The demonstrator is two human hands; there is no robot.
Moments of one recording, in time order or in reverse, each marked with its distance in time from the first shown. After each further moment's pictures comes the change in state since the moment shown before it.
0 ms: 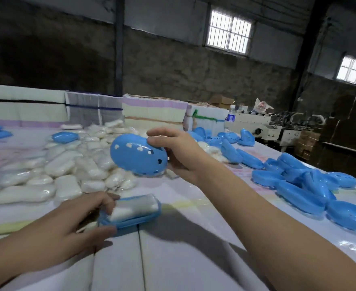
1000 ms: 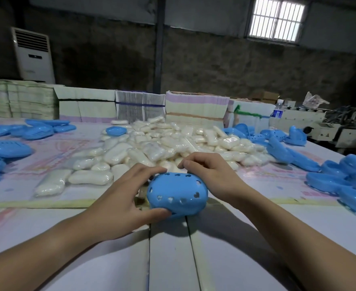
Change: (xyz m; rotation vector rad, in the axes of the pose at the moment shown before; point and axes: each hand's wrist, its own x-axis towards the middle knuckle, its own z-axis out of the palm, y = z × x) left_hand -0.001 0.048 -0.006 0.205 0.211 0.036; right_hand -0.021 0.046 0.020 -0.564 -0.060 -0.193
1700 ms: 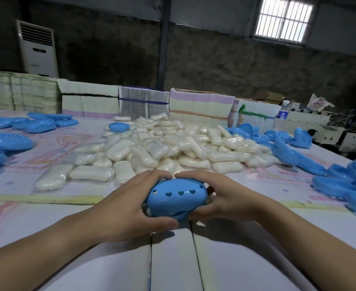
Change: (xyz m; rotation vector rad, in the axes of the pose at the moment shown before) left_hand 0.001 -0.001 0.003 -0.016 -0.167 -0.077; right_hand -0.012 0.018 -0.013 -0.306 -0.421 -0.177
